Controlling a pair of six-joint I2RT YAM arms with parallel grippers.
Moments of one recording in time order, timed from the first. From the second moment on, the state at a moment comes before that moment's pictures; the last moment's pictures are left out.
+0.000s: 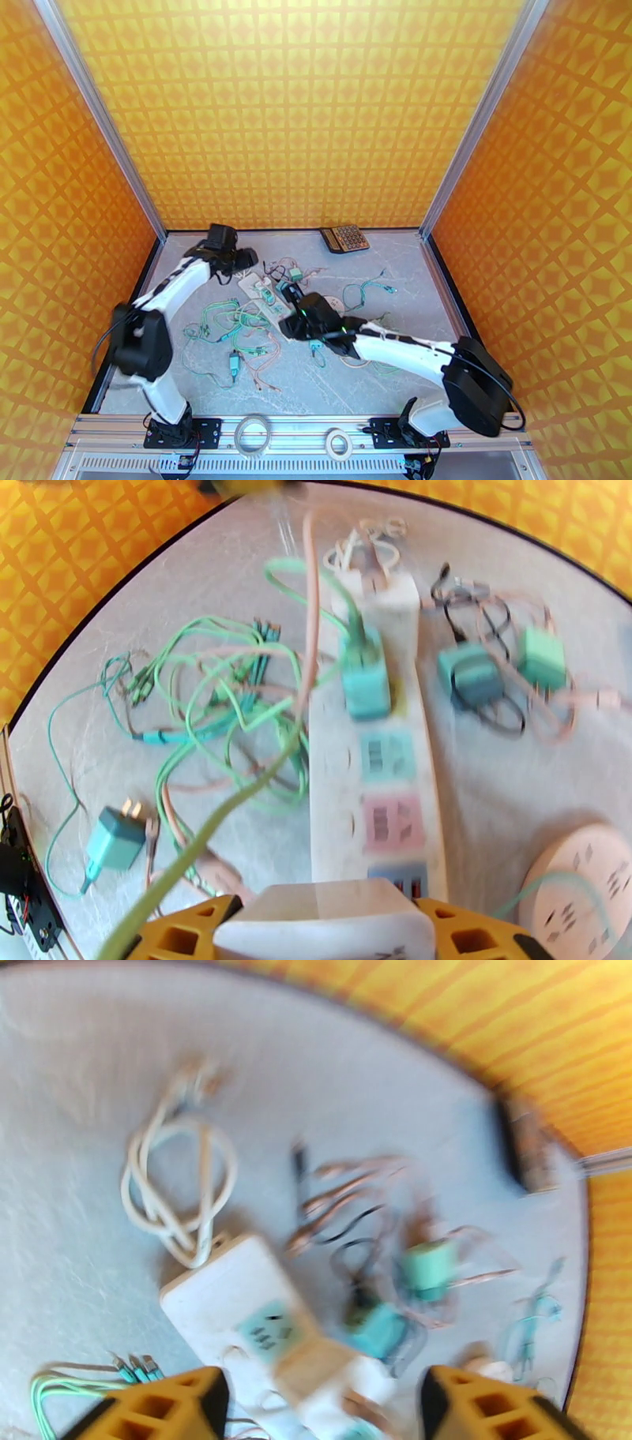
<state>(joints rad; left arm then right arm) -0.24 1.70 1.45 -0.51 0.17 -0.56 0.89 1.44 0.81 -0.03 0.06 0.27</state>
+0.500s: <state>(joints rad) -0.24 1.55 1.28 -0.46 0.17 -0.59 1.07 1.45 0.68 0.12 0.19 0.40</state>
